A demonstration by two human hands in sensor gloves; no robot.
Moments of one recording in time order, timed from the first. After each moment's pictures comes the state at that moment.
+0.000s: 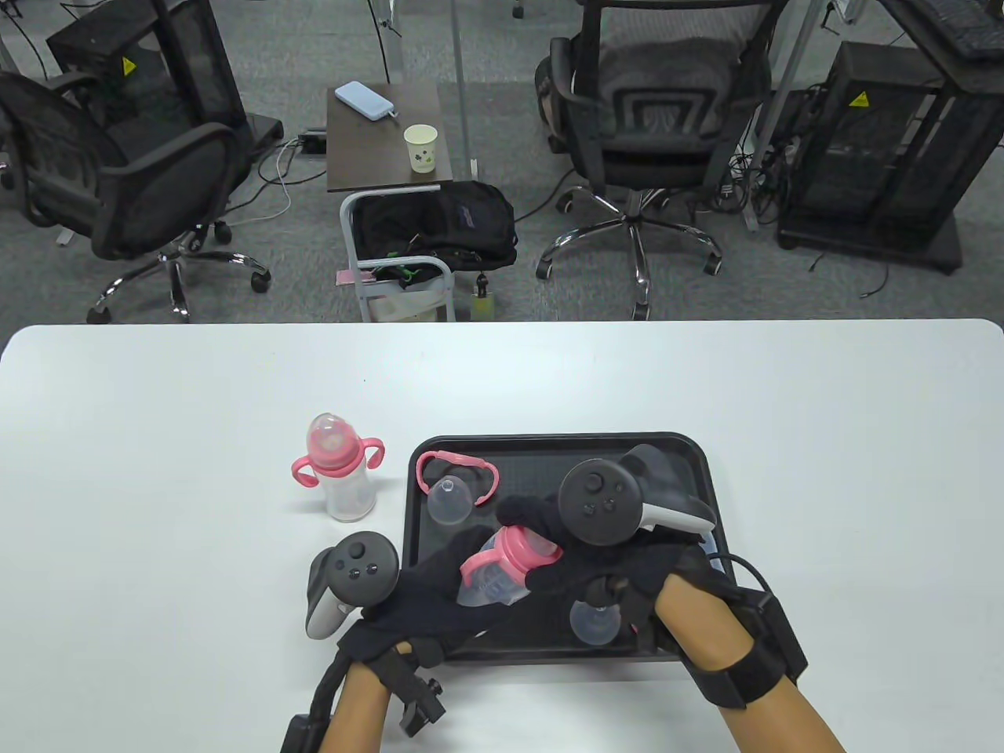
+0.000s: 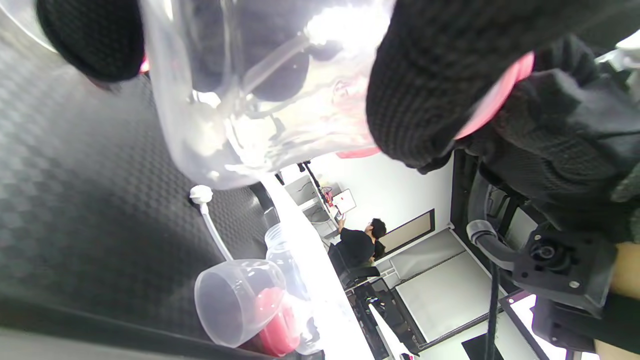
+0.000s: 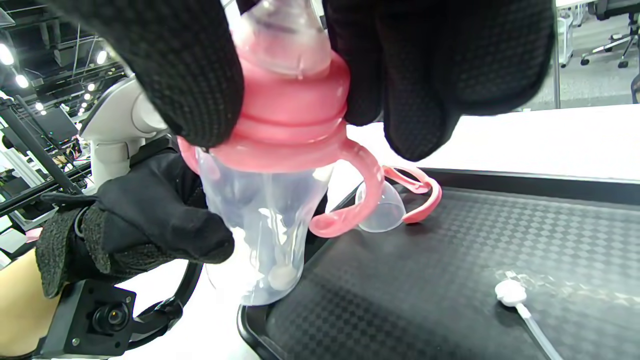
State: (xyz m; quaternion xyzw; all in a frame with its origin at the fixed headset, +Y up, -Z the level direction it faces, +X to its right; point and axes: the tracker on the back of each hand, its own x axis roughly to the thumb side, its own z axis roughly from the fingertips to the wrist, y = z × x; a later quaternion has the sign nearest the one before) left_hand -0.147 -0.714 -0.272 -0.11 -0.26 0.48 0.83; right_hand 0.078 -0.589 -0.299 0.35 0.16 0.91 0.15
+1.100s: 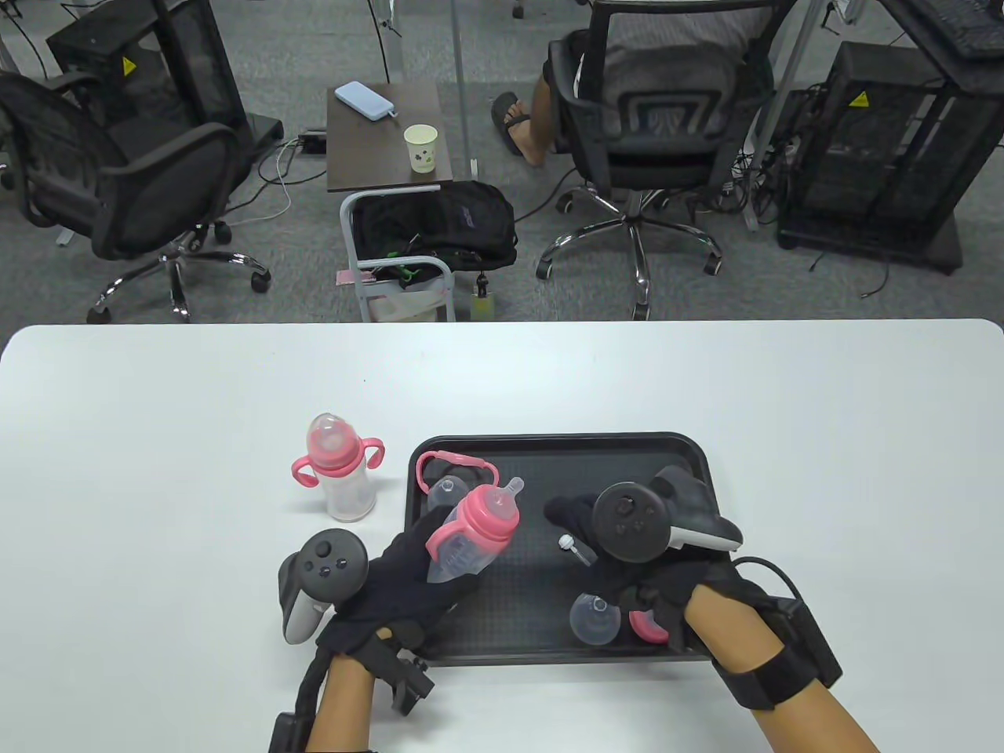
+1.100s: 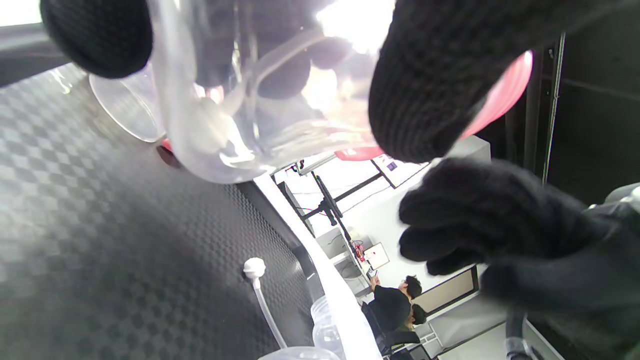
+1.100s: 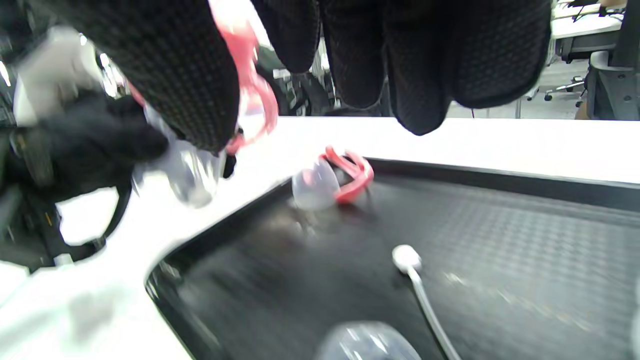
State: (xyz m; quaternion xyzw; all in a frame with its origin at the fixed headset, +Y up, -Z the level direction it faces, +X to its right) left_hand -0.183 -0.728 -0.284 -0.07 -0.17 0.50 0.85; right_hand 0.109 -0.640 -0.305 0.34 0.14 0.93 0.07
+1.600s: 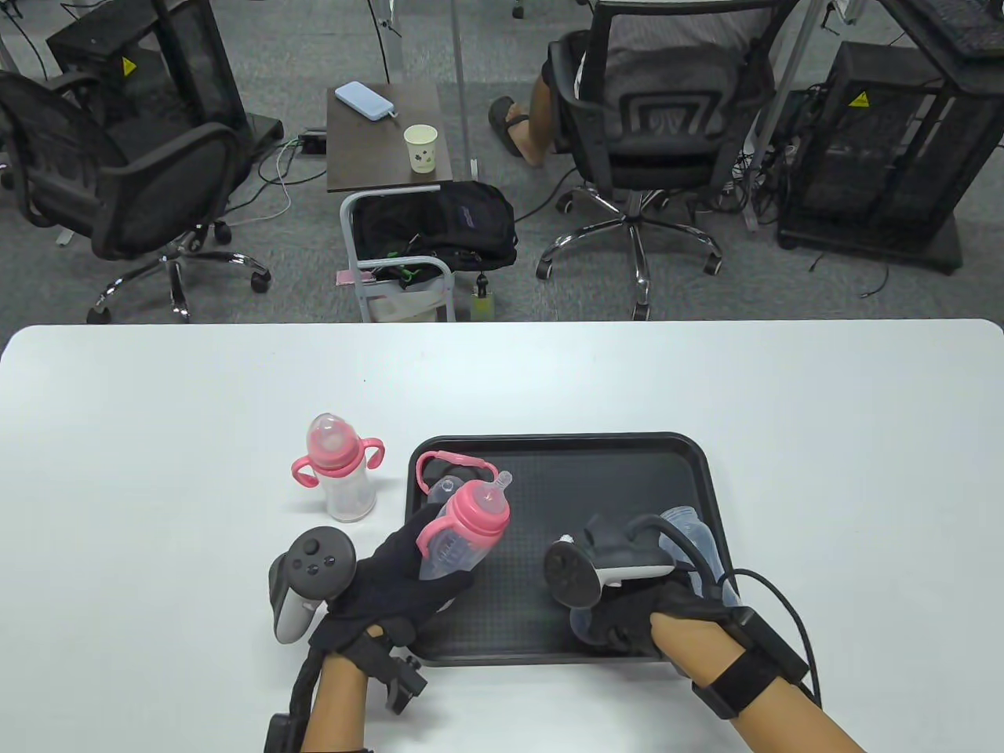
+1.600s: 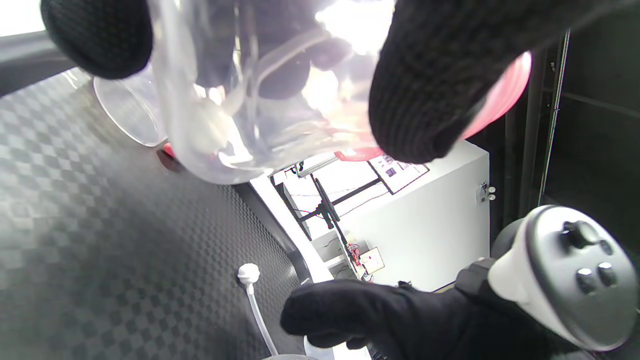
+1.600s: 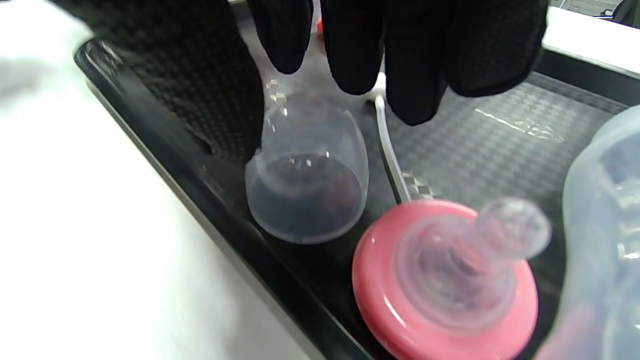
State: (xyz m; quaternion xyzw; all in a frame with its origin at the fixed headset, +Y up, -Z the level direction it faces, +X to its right) left_hand -0.189 -0.726 -0.284 -0.07 -0.16 0.51 0.84; right_hand 0.084 -0.721 -0.299 0.33 0.25 0.90 -0.11
